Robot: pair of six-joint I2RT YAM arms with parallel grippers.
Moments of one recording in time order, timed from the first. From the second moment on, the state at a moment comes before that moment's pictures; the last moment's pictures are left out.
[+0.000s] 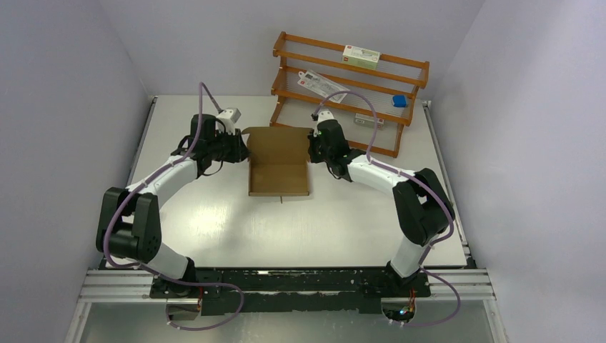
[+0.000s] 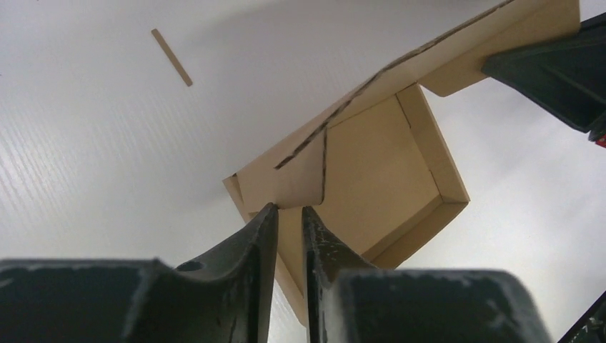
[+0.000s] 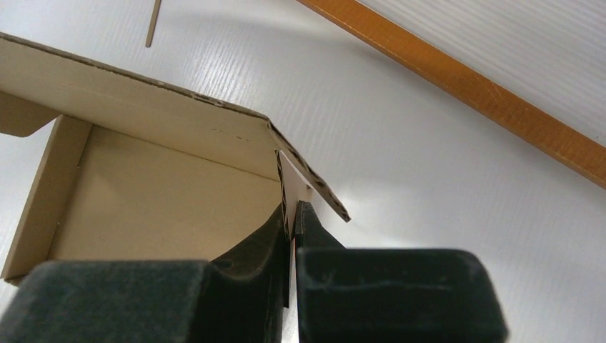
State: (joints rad) left arm -0.22 1.53 0.97 -0.07 0.40 -0.15; right arm 0.56 1.73 1.10 0.07 0.07 0.21
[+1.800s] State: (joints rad) left arm -0.21 1.35 0.94 0.00 0.22 -0.19; right arm 0.63 1.66 1.00 0.13 0.05 0.01
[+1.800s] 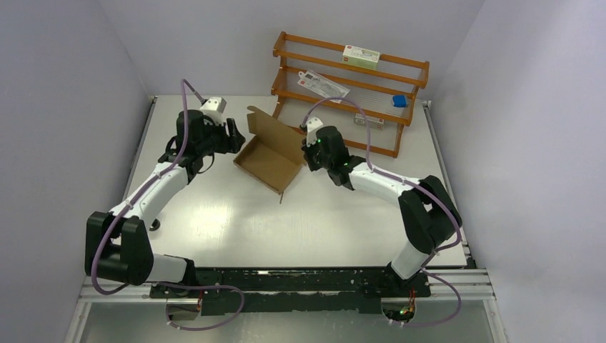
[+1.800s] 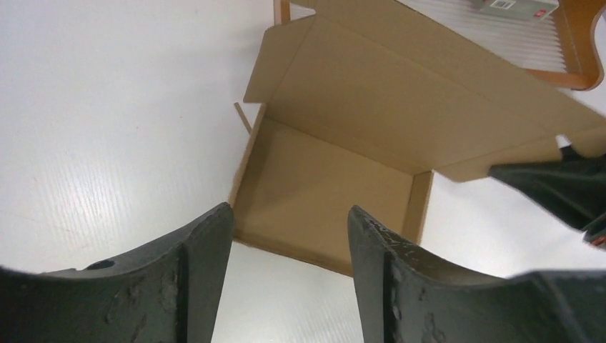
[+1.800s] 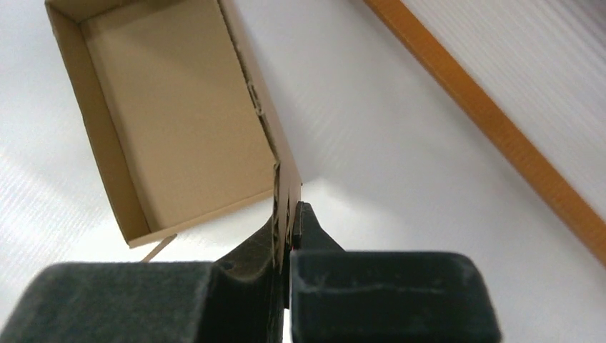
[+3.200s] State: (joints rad) left arm -0.08 1.73 1.17 -0.14 0.76 0.32; right arm 0.45 1.75 1.23 -0.21 -0.46 -0.45
